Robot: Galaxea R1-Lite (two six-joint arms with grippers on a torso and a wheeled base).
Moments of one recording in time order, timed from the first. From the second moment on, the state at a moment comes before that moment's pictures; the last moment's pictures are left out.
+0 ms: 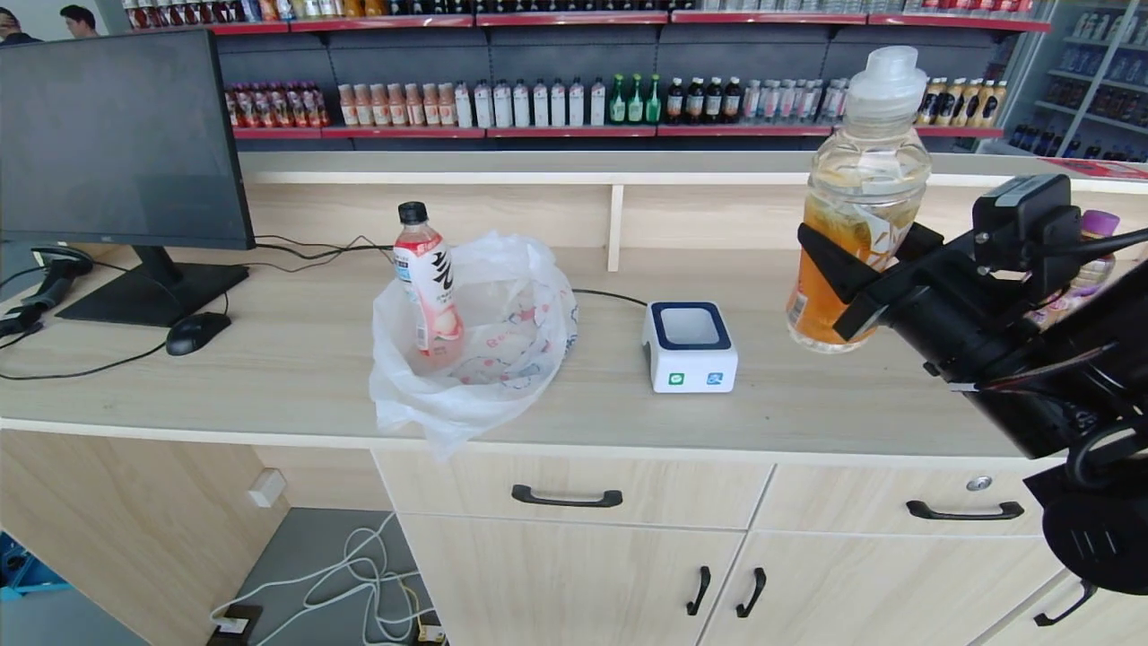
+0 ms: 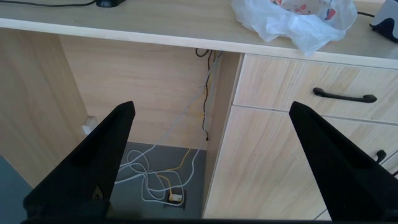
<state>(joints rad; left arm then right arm) 0.00 0.00 0.00 -0.01 0.01 0.00 0.31 1.74 -0.63 -1.57 0.18 -0.29</state>
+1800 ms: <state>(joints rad) 0.00 0.00 0.00 -0.01 0.01 0.00 0.30 1.78 -0.69 -1.57 0.18 -0.26</state>
